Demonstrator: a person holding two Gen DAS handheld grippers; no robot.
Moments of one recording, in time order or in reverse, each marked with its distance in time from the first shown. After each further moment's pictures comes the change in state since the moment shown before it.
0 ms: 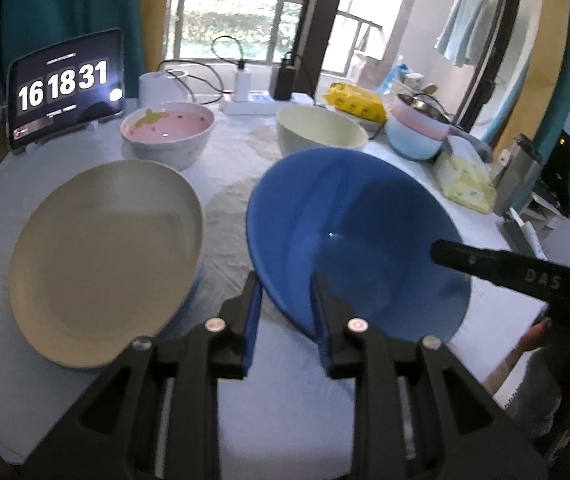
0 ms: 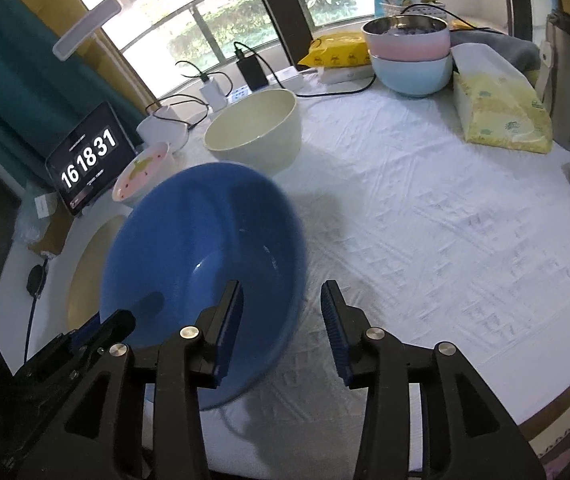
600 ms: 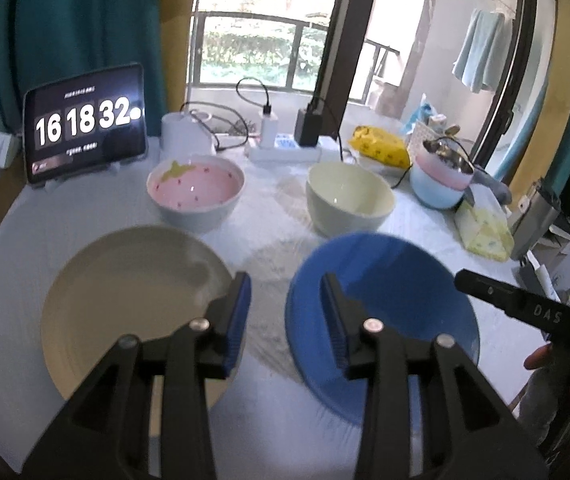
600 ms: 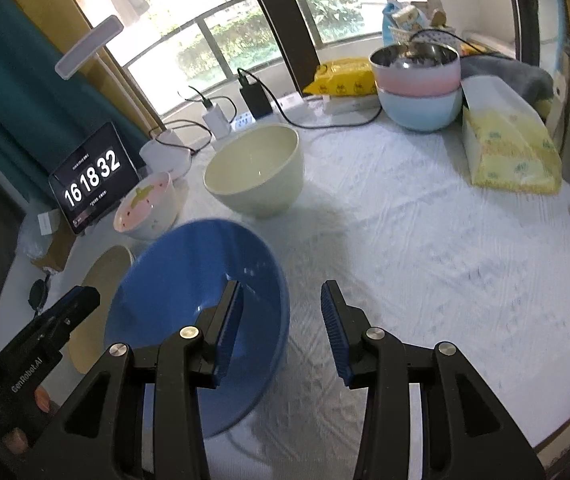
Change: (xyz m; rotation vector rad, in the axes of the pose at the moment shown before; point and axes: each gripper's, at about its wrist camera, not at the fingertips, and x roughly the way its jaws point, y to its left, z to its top) left arm -0.006 0.015 0.055 -0.019 -0.096 0.056; right arm 0.000 -0.002 0.038 -0.040 -0.070 0.027
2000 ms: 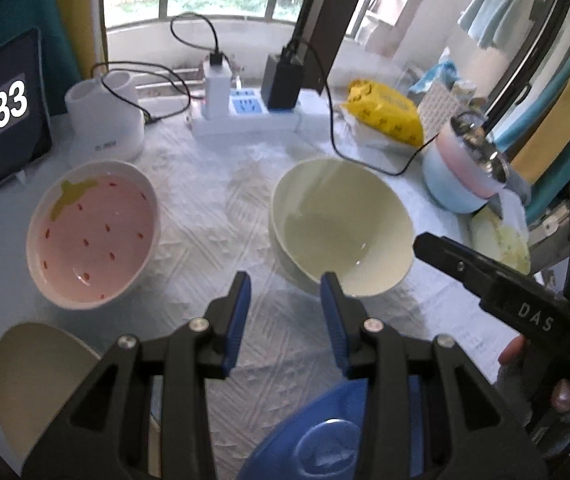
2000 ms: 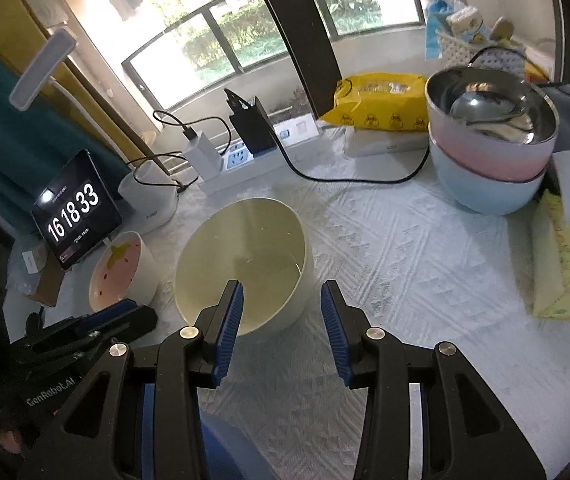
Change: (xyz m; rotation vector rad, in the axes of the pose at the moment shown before) left arm 0.141 -0.031 0.085 -0.004 0.317 -0.075; right arm 0.100 -0.013 0.106 0.000 0.089 0.060
